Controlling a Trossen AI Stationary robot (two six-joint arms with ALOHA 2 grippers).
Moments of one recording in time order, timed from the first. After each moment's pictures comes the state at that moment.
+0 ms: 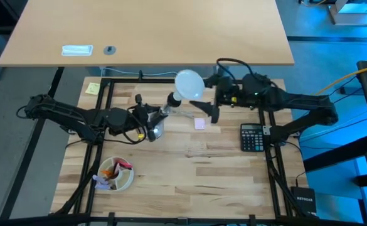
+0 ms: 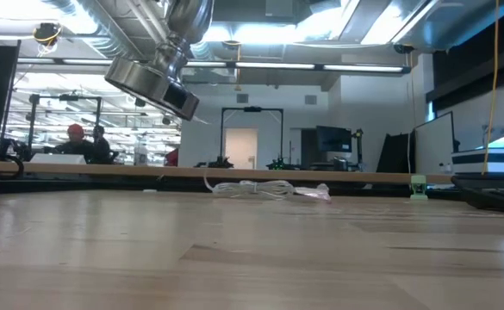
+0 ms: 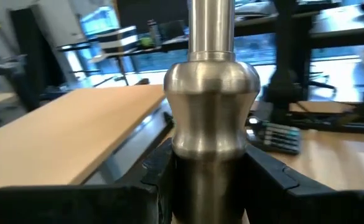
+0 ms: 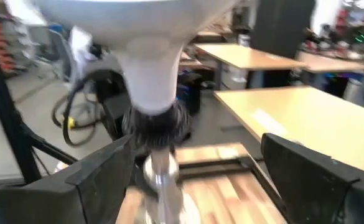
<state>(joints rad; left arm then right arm) -0.21 1.11 0.90 0.10 -0.66 0.11 -0.01 1.29 1.43 -0.13 0.10 0.02</state>
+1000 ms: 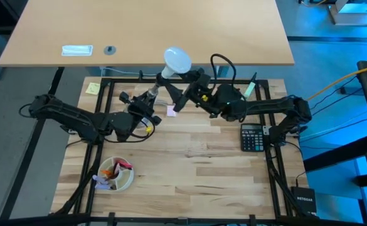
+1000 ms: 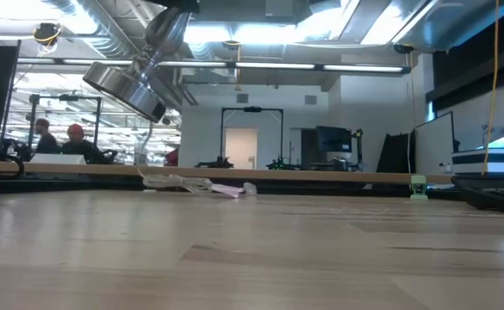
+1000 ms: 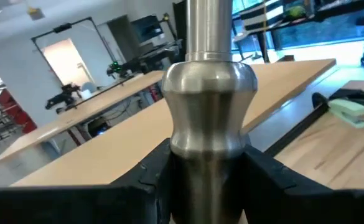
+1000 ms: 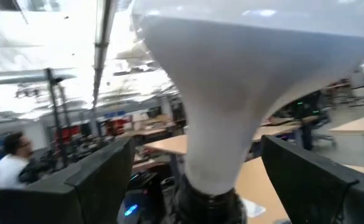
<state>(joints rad) -0.24 1.20 0.90 0.23 -1.34 0.28 0.00 1.66 1.47 0.65 0.44 0.04</state>
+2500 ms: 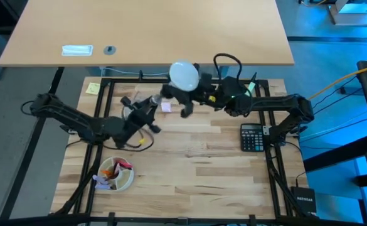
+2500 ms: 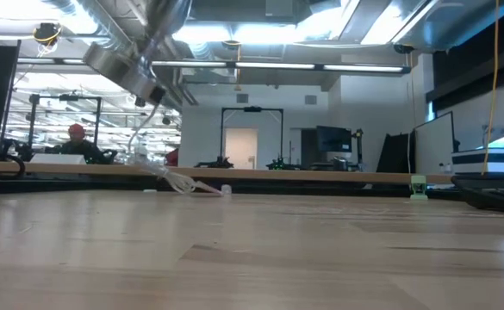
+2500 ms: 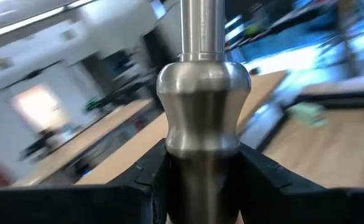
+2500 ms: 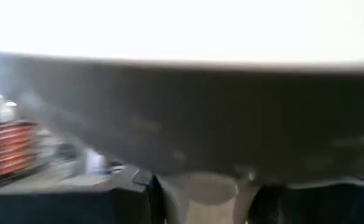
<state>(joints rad) -0.34 1.22 0.90 0.43 -1.29 0.60 -0.04 1.63 1.51 0.58 0.07 0.00</state>
